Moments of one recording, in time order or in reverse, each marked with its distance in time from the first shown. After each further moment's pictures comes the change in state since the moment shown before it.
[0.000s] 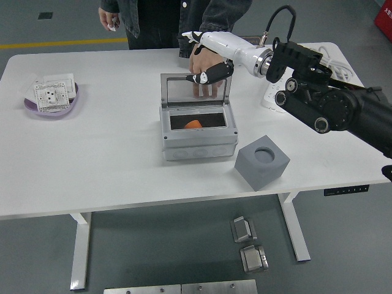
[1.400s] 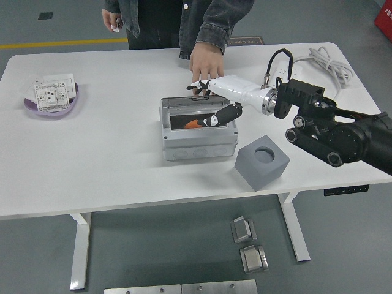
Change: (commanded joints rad) left arm -0.001 -0.022 0.042 -0.008 -0.036 0.001 -0.011; right arm -0.192 -0.154 0.007 0.279 -0.183 -0.026 -0.022
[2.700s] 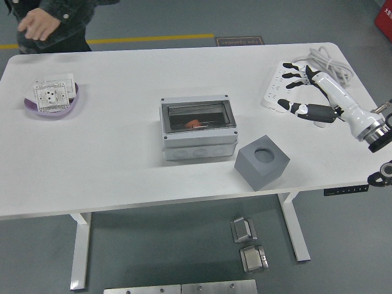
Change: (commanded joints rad) left arm 0.083 -0.029 -0.145 0.021 0.144 0.008 0.032; right arm -0.755 -0.259 0.902 0.359 0.233 0.005 0.137
